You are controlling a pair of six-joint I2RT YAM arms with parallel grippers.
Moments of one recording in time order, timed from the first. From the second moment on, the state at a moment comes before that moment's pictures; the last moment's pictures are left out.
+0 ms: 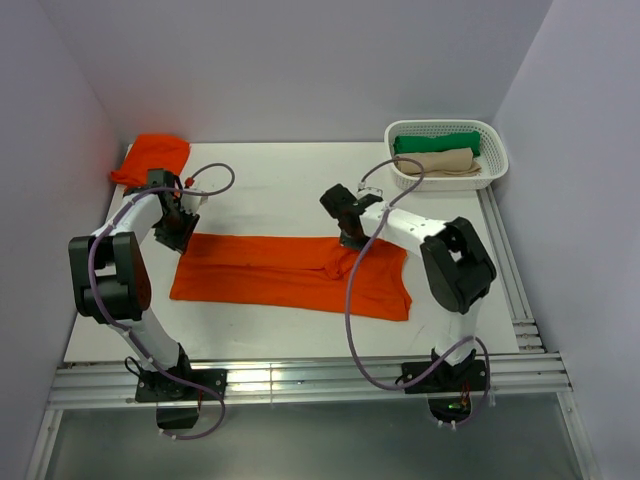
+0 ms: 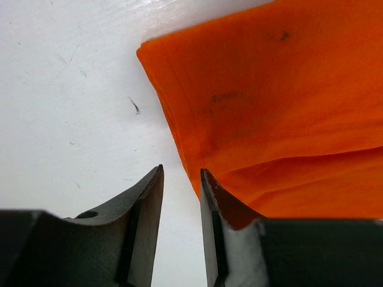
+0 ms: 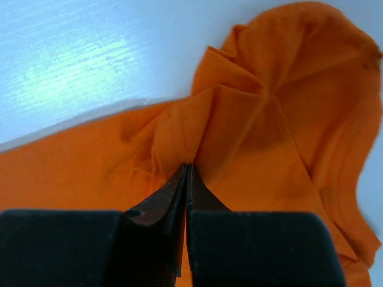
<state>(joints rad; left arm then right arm) 0.09 1.75 1.23 -0.77 0.03 0.47 0.61 1.88 1.33 -0.74 0.45 0.89</state>
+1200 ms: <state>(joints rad) 0.09 1.75 1.23 -0.77 0.03 0.48 0.66 1.42 1.01 -0.73 0.48 1.07</state>
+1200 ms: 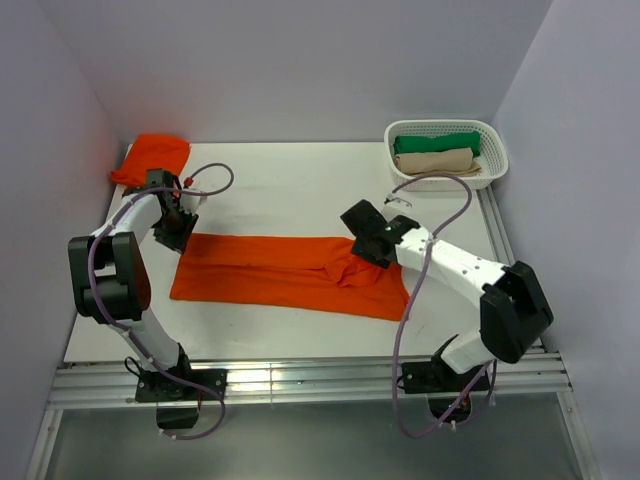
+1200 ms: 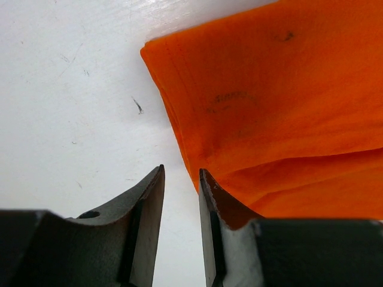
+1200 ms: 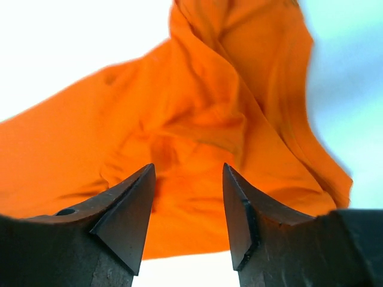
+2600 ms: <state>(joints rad) 0.11 1.74 1.26 -0.78 0.04 0.47 0.43 1.52 1.08 -0.63 0.41 0.87</state>
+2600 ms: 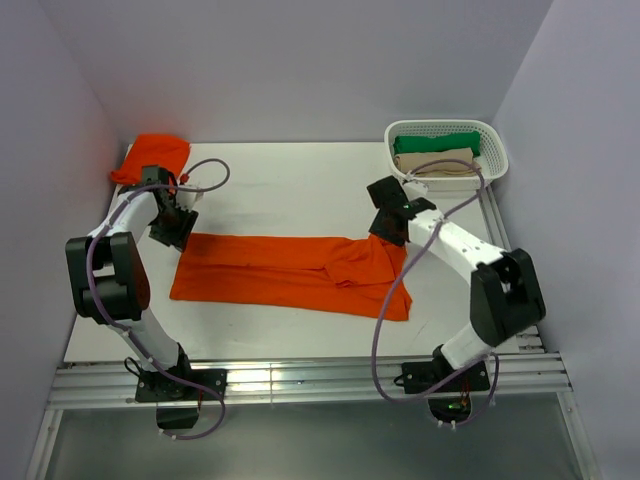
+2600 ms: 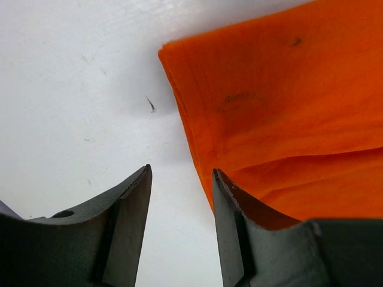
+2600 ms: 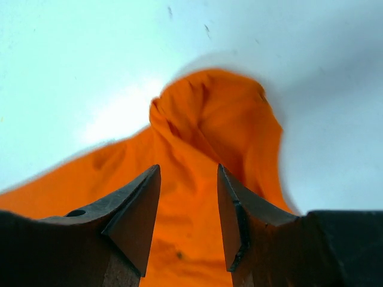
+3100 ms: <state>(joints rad) 0.11 1.75 1.32 -0.80 0.06 0.45 0.40 1.77 1.19 -0.58 0.33 0.76</state>
